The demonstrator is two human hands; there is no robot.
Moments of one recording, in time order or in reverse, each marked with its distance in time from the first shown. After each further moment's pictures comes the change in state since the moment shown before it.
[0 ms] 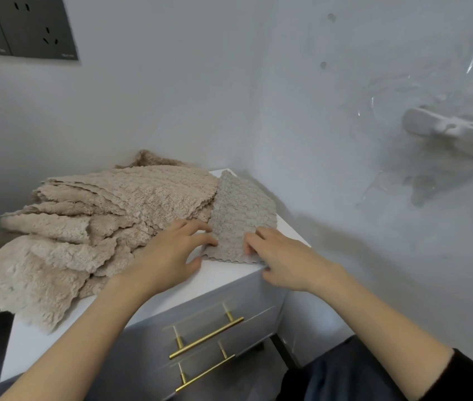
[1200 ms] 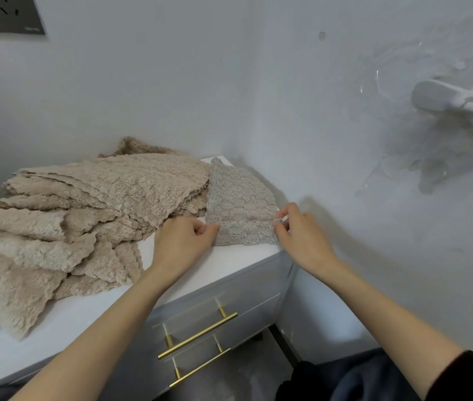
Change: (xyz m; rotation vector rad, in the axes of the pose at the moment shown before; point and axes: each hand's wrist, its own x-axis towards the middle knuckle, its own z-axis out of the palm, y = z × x) left_hand 0.042 0.022 0.038 -0.318 0.240 -0.492; right_hand 0.013 0.052 0.034 0.342 0.413 0.472
